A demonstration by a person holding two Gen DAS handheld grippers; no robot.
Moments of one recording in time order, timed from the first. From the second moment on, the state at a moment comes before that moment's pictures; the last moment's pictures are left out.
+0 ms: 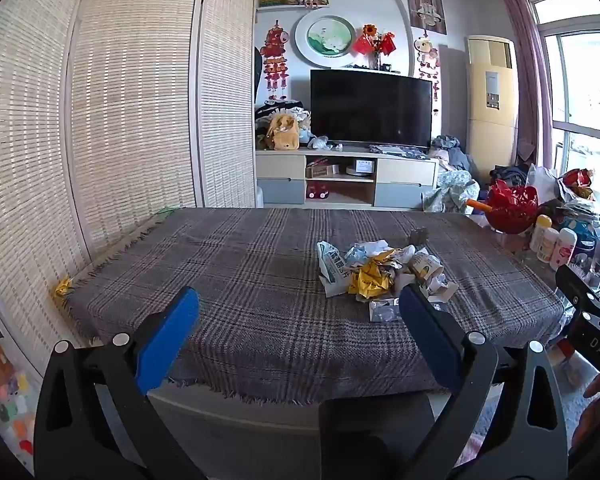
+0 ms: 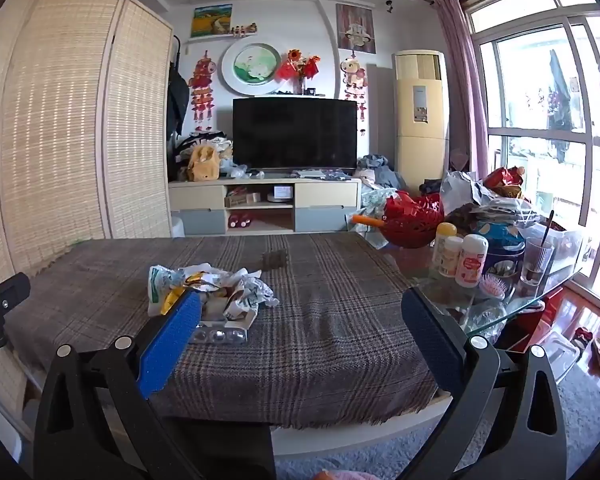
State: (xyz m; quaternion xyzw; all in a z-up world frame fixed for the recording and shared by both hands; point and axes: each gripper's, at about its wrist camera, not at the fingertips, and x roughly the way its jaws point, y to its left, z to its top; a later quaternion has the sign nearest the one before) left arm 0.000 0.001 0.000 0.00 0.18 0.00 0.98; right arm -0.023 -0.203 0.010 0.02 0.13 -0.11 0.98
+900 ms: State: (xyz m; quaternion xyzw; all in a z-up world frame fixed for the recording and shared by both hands) left arm 0.000 0.000 0.003 0.01 0.19 -0.01 0.98; right arm -0.021 -0.204 0.011 0.02 0.14 -0.11 0.98
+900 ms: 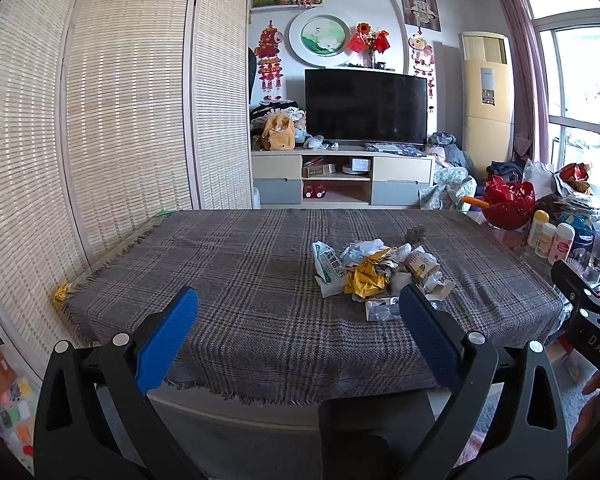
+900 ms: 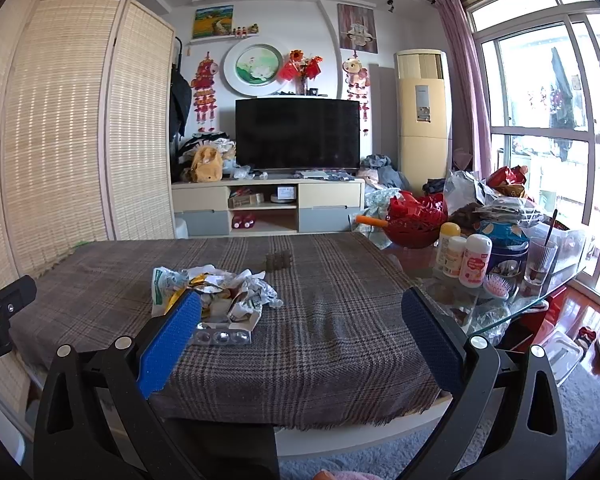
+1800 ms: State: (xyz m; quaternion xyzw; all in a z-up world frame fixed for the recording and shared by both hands) left arm 0.000 -0.005 0.003 0.02 0.18 0.00 0.98; right arm -0.019 -0.205 0.007 0.02 0.14 -0.10 0.98
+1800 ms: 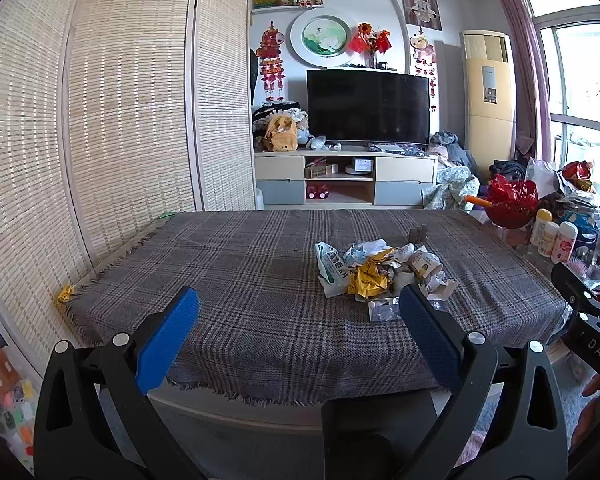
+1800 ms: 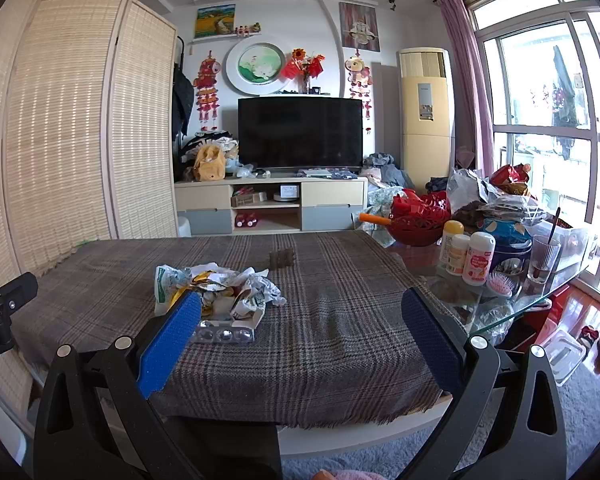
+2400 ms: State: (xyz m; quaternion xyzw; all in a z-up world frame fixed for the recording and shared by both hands) left arm -0.004 0.000 0.003 0.02 0.18 0.00 0.98; right arm -0.022 -0.203 0.008 0.02 0.13 -0.10 0.99
